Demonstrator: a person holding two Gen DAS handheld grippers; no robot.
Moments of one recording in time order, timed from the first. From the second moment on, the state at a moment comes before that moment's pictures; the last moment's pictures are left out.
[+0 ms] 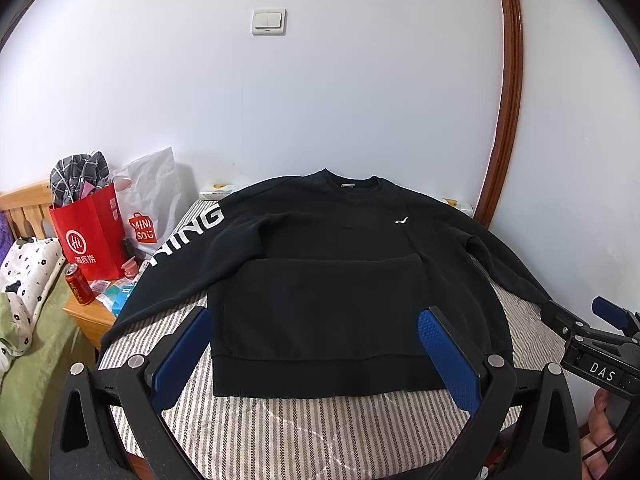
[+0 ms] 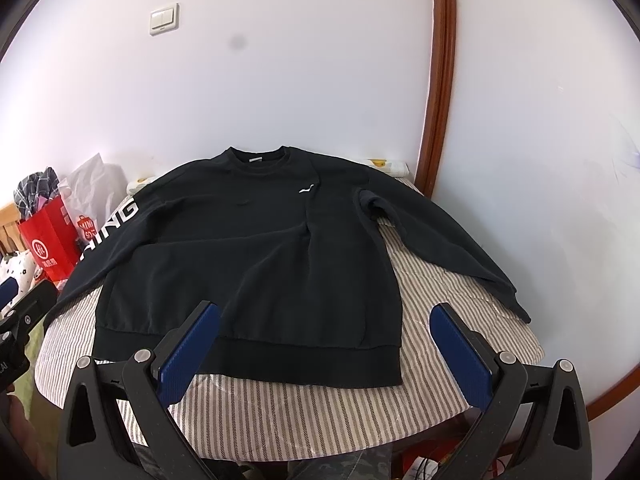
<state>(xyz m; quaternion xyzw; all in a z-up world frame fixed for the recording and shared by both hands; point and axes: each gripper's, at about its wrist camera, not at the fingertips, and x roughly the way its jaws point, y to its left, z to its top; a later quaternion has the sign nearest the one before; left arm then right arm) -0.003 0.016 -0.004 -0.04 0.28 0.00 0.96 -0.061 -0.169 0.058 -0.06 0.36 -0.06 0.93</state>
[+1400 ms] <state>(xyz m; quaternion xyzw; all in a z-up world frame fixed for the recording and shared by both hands) 0.101 0.101 -0.103 -0.14 0.36 0.01 0.92 0.029 -0.184 -0.042 -0.08 0.41 -0.07 0.91</state>
